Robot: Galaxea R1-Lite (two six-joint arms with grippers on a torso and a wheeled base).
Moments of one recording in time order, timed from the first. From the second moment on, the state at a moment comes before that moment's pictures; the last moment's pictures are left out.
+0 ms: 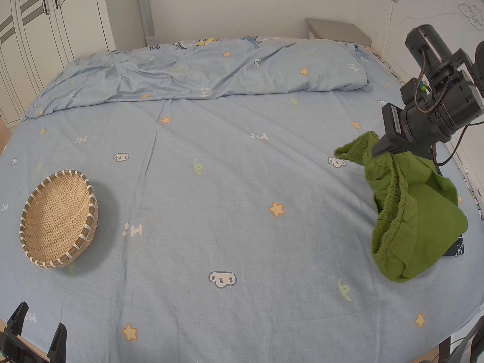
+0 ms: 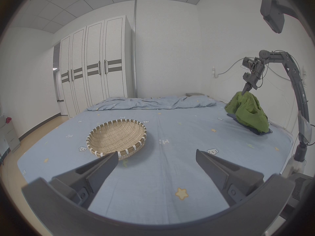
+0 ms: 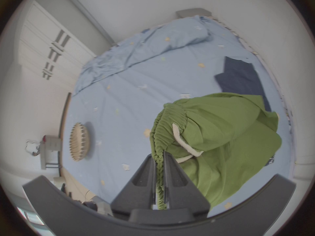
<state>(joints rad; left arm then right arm) 0.00 0.02 -0.02 0.00 -0.03 0.03 0.42 1.81 -1.98 1.02 0.00 0.42</state>
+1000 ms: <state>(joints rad) 0.00 0.02 -0.02 0.00 -0.03 0.03 0.85 2.18 -2.00 0.59 -0.10 0.75</state>
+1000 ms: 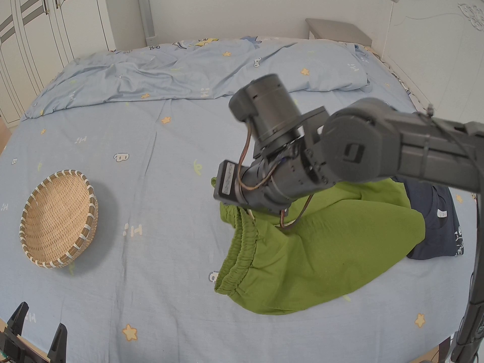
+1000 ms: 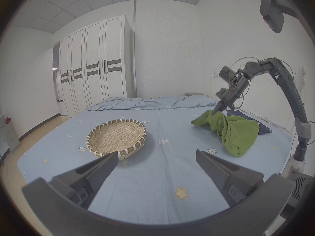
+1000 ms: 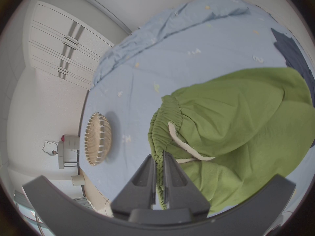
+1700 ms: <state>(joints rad) 0.00 0.02 -0.02 0.00 -0.03 0.03 0.85 2.27 -2.00 0.69 -0.13 0.75</state>
